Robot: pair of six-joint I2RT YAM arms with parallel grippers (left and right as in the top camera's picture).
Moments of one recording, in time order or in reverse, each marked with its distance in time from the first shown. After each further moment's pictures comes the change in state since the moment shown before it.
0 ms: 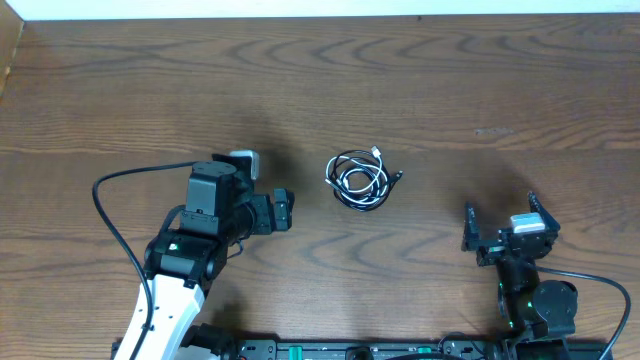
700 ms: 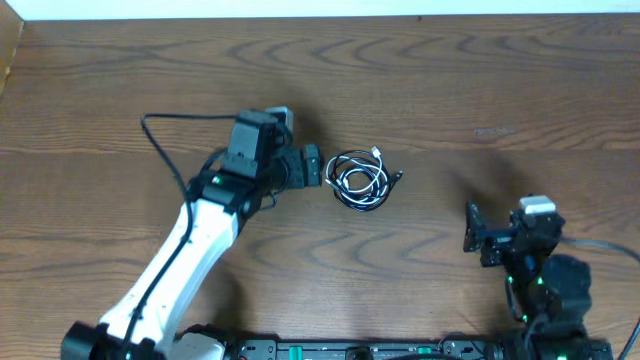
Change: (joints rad) left arm -0.108 0.383 0.241 0.136 0.004 -0.103; right arm 0.000 0.261 0.272 -0.268 -0.026 0.143
